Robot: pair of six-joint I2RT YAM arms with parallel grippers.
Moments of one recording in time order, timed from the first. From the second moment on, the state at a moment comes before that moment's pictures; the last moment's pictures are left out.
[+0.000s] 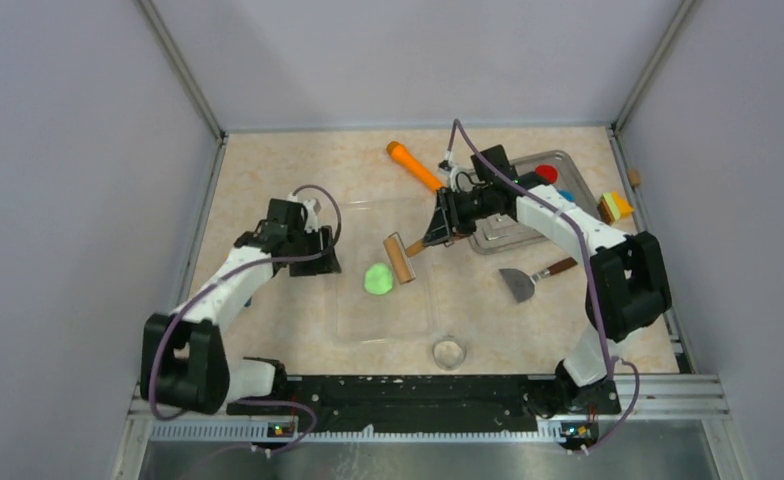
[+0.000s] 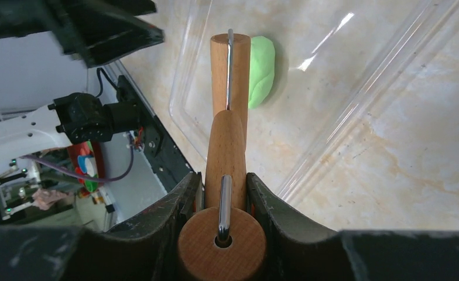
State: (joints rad) left arm -0.20 1.35 0.82 -0.55 0.21 -0.30; right arm 0.45 1.67 1.31 -0.57 -0.74 0.31
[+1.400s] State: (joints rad) left arm -0.57 1.42 0.62 0.37 0.50 0.32; right arm 0.50 1.92 1.42 -0.55 -0.83 0.44
